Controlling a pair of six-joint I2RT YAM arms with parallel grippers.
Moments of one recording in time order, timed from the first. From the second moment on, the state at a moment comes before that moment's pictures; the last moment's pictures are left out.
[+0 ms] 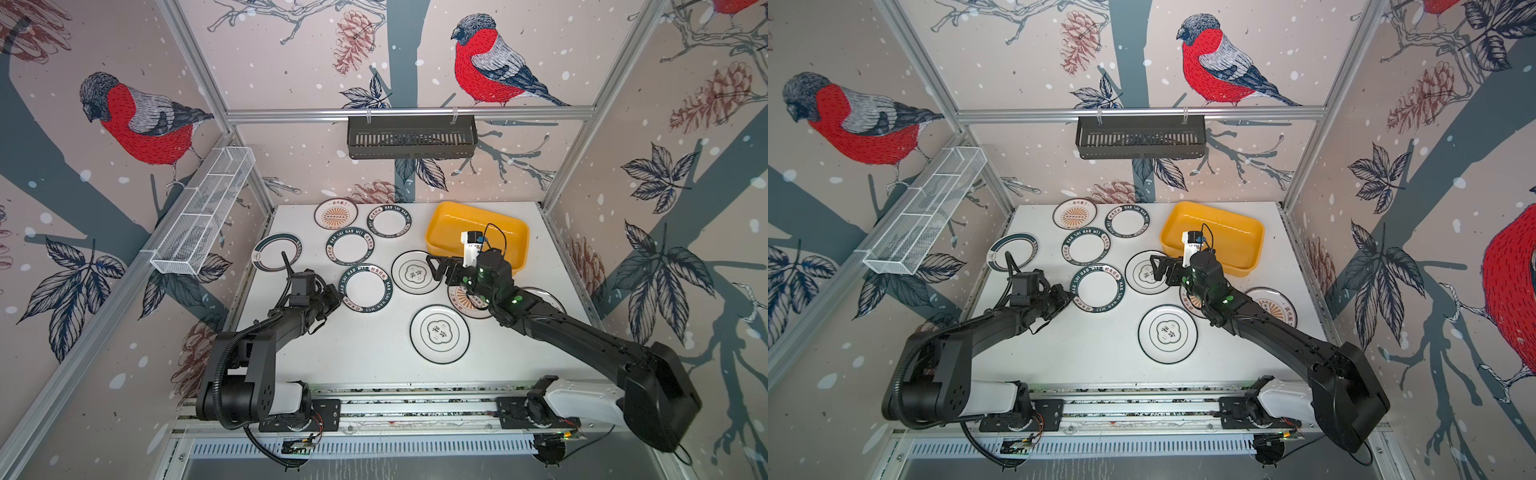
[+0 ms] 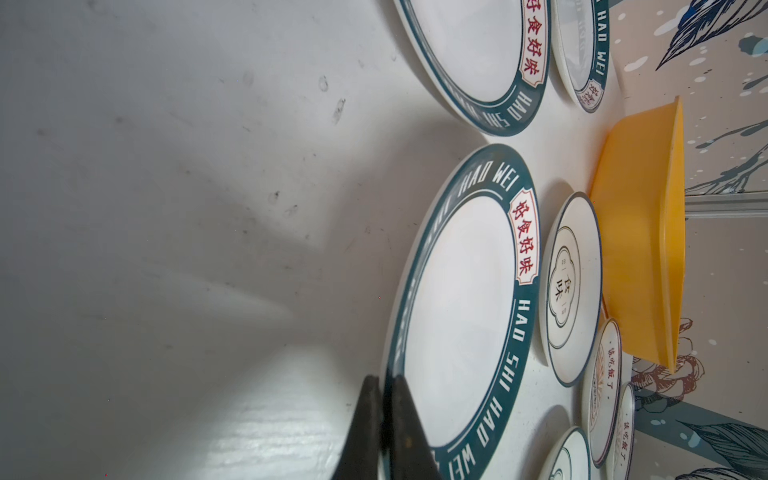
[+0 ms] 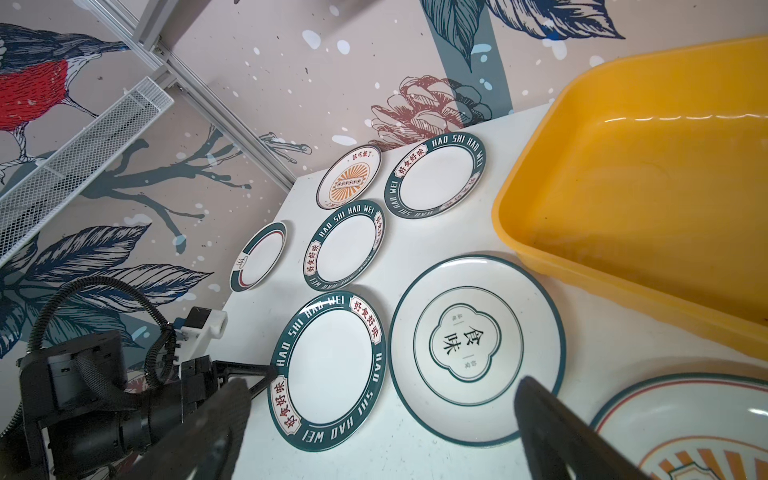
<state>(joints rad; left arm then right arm) -0.03 1.37 0.47 0.08 0.40 -0.71 0.64 1.23 0.74 0.18 -0.02 0.58</state>
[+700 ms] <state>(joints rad) -0.02 1.07 0.57 -0.03 0.48 -0.77 0.48 1.33 0.70 0.34 -0.46 0.66</state>
